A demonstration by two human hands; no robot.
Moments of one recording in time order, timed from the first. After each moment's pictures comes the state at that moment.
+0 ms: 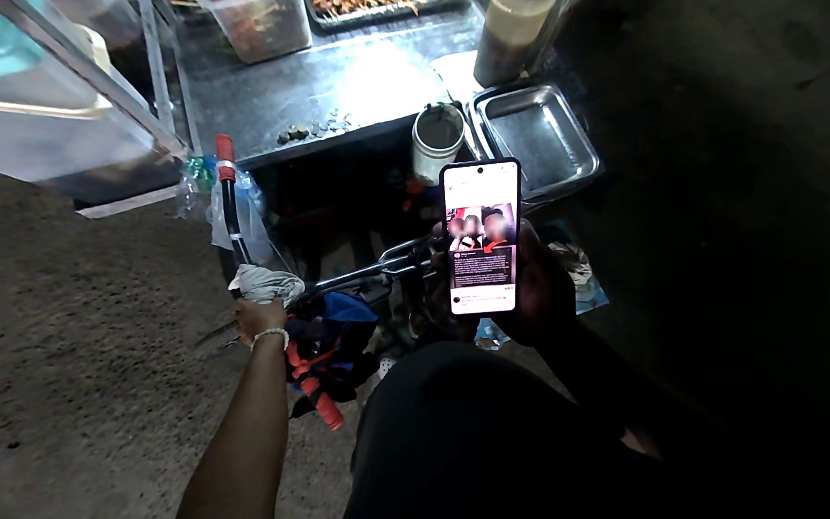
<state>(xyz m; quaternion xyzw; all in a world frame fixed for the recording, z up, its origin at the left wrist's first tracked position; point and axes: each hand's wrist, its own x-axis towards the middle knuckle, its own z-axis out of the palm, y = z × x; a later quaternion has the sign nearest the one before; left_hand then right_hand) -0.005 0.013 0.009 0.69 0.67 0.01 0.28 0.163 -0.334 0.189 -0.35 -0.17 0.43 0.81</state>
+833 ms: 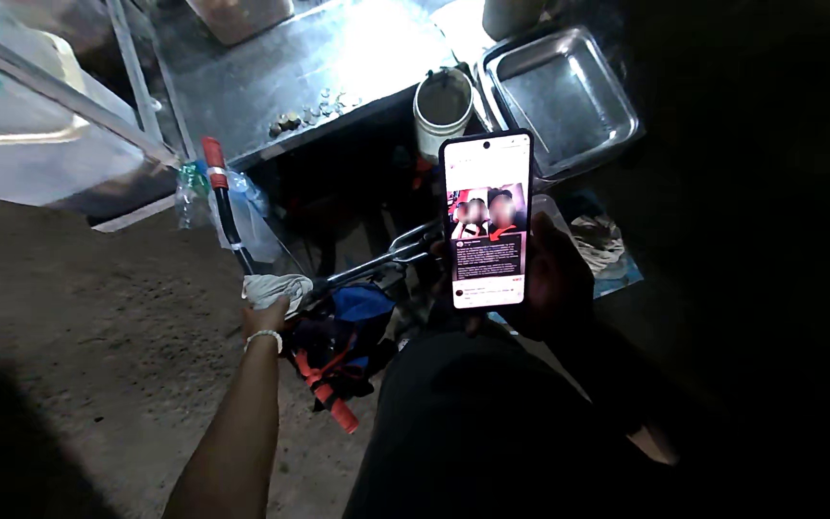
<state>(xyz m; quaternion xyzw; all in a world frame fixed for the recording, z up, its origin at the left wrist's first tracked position) 0.004 0.036 0.020 0.65 0.69 -0.06 0.31 0.201 -0.326 0.180 -0.28 -0.14 0.48 0.82</state>
